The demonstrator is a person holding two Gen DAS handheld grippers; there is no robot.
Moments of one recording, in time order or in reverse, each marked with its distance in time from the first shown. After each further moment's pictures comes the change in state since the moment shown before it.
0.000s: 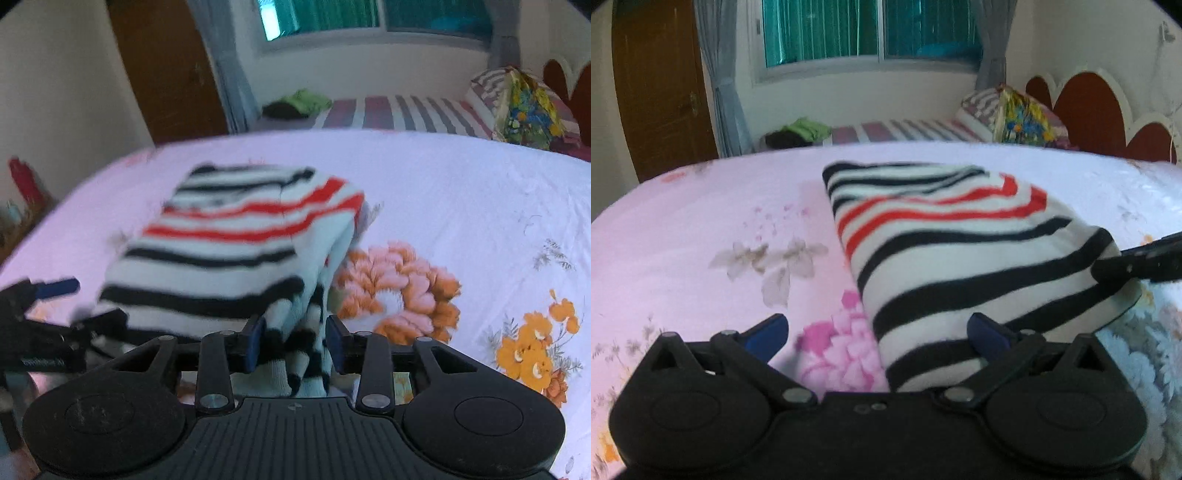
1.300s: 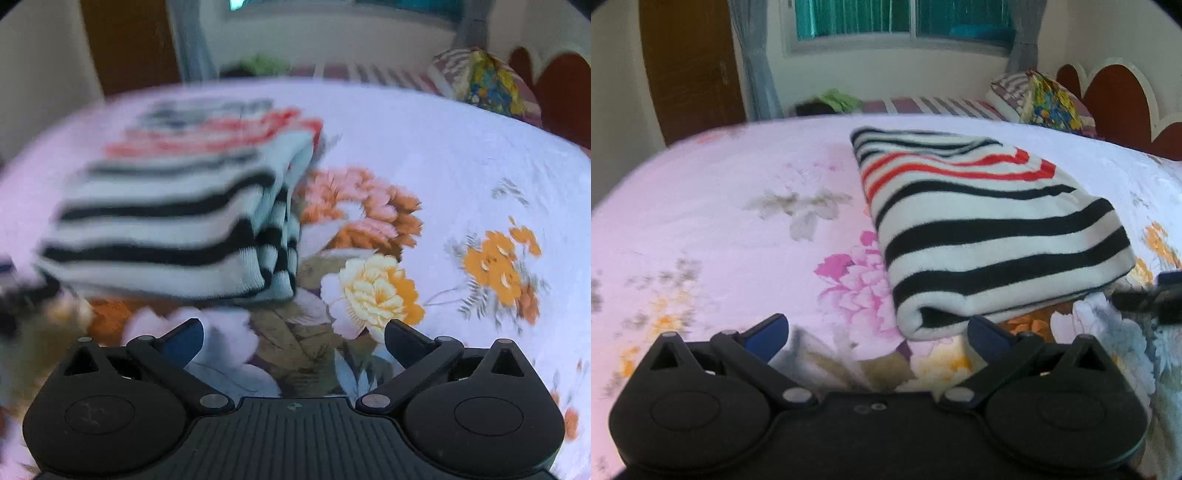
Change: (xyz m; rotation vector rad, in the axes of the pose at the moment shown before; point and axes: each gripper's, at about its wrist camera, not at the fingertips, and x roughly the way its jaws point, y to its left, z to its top) left arm -0.044 -0.009 -0.030 -0.078 0.067 0.102; right arm -0.015 0.004 -0.040 0.097 -0.005 -0.114
